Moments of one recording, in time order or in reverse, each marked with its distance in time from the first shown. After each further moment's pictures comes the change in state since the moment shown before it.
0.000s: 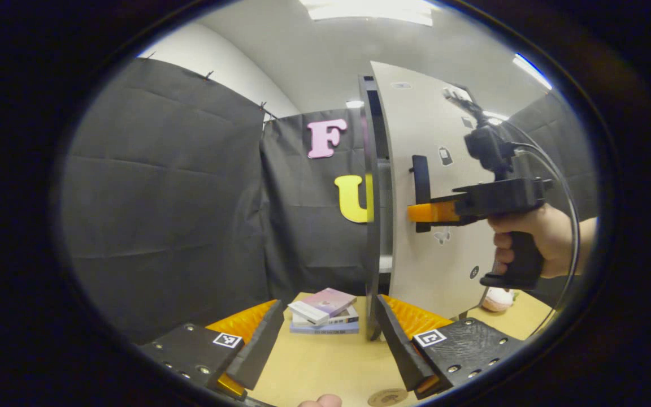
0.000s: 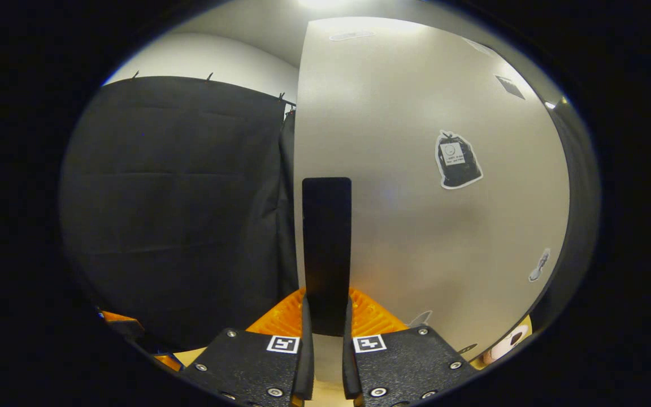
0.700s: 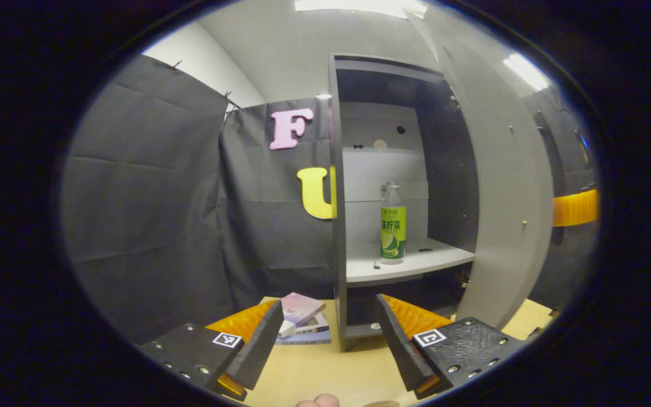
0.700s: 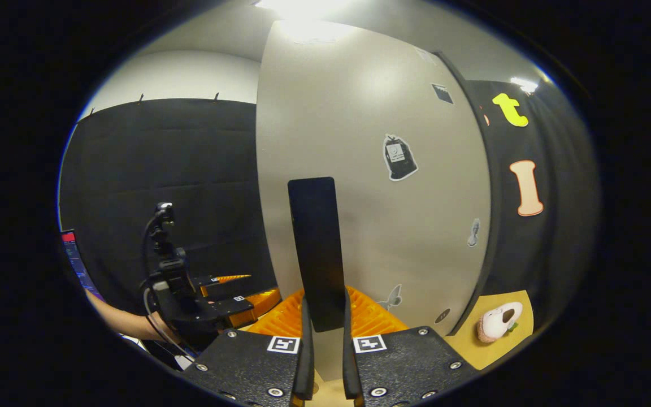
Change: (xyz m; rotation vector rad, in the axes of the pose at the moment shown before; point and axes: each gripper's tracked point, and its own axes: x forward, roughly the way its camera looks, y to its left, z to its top) left arm 0.095 -0.067 -0.001 0.012 0.026 -0.177; right arm -0.096 -0.009 -0.001 0.099 0.012 0.048
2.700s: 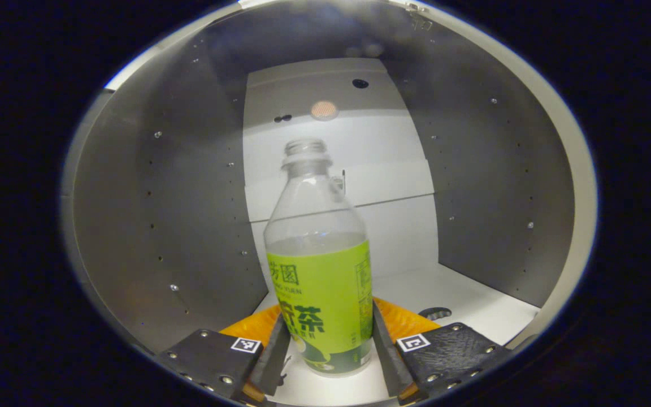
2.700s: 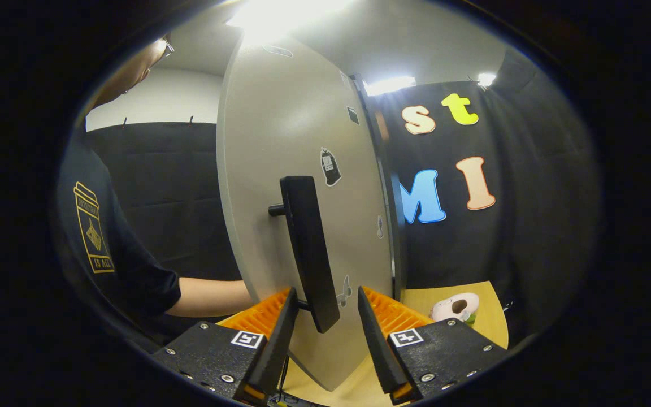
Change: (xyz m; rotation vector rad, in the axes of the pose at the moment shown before) left arm 0.317 -0.159 0.021 0.134 -0.039 0.036; right arm -0.023 -0.048 0.000 0.087 -0.060 -0.078
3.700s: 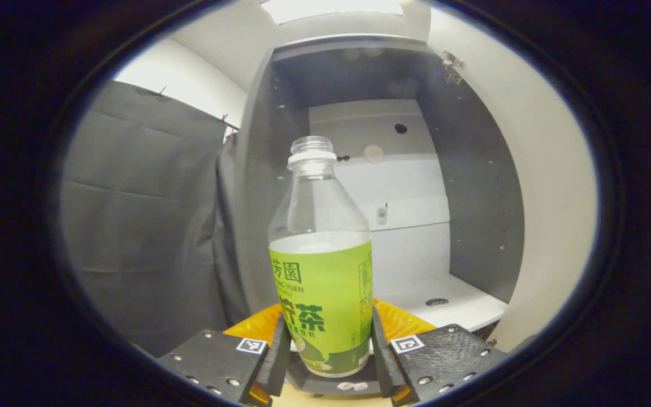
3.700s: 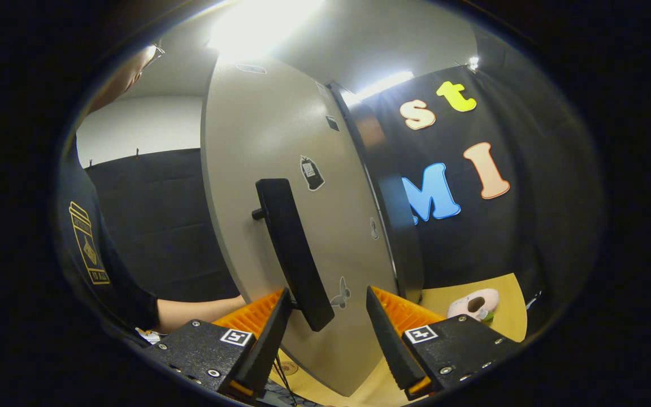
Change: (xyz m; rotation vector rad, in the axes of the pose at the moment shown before) left arm -0.168 0.067 0.025 -0.064 -0.070 0.183; right arm -0.014 -0.050 0.003 0.111 -0.047 0.130
